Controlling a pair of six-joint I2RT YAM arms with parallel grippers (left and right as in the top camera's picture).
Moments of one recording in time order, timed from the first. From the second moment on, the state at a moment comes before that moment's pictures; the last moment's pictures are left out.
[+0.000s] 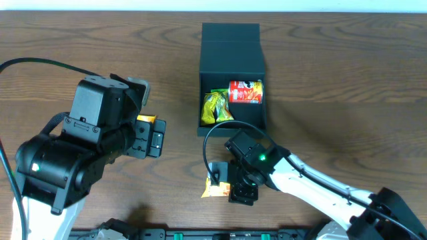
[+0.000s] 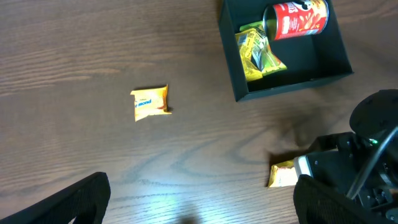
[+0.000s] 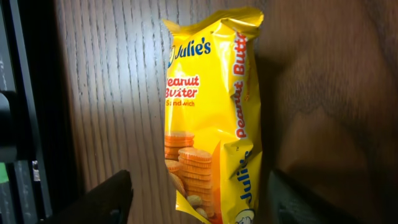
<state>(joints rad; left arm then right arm) -0.36 1.15 1.60 -1.44 -0.01 -0.12 0.79 1.49 0.75 -0.69 -0.36 -0.62</state>
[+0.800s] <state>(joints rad) -0.36 1.15 1.60 -1.44 -0.04 -0.12 0.79 1.50 0.75 -0.68 -0.36 -0.62</state>
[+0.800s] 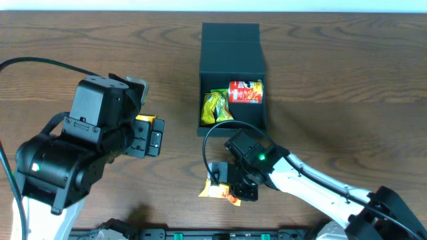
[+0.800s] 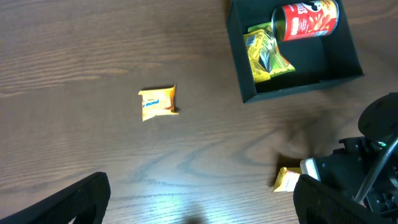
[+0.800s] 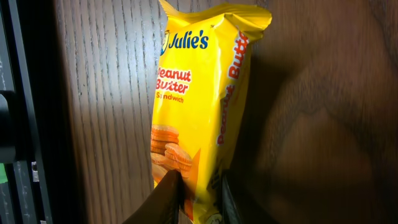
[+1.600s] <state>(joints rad) -0.36 1.15 1.60 -1.44 -0.05 -0.12 0.79 1.50 0.88 -0.65 -0.36 -0.48</state>
